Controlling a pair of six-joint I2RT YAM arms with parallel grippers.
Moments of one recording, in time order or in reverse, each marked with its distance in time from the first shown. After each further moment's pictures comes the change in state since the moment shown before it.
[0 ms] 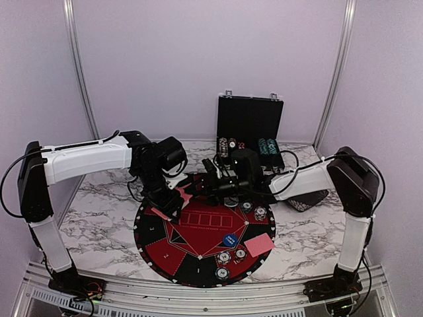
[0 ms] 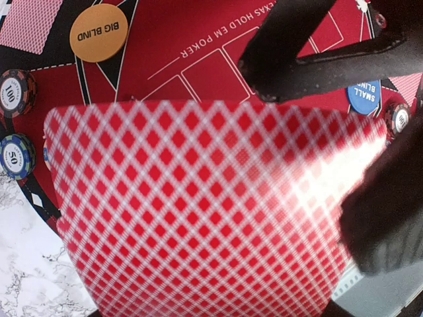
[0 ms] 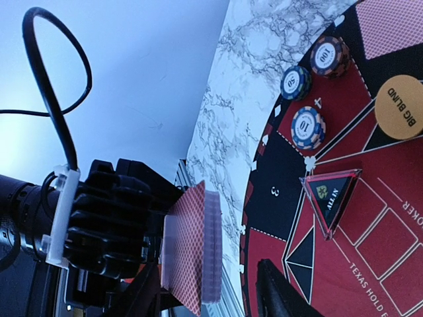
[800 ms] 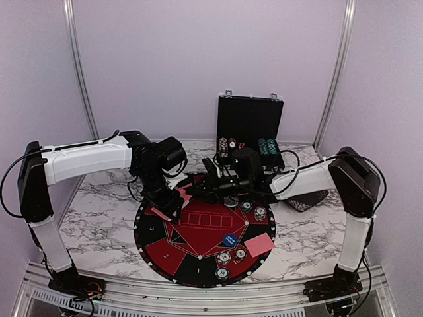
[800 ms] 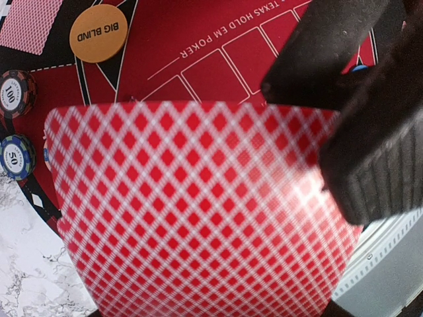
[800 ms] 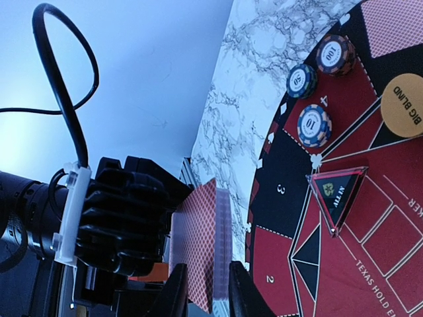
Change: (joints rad) left arm 0.000 0.000 0.000 0.000 0.000 0.003; right arm 0.000 -0.011 0.000 0.003 -0.012 0.009
